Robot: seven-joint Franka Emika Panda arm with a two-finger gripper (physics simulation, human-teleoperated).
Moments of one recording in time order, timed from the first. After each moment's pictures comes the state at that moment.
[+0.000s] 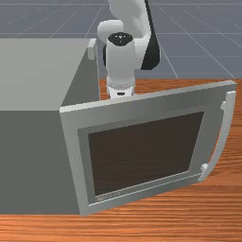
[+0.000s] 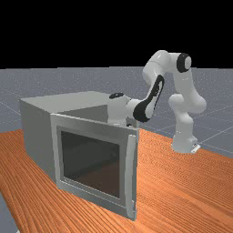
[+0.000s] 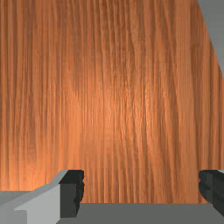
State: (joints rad) arm 0.00 0.39 0.00 -1.98 0.01 2.36 -0.79
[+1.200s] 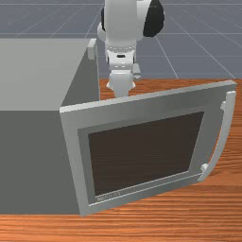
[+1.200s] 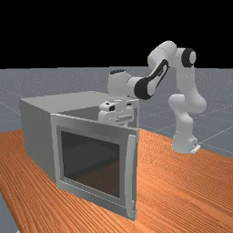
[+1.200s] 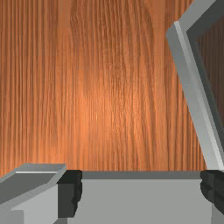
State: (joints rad) arm 0.00 0.23 0.00 -1.91 0.00 2.16 -0.80
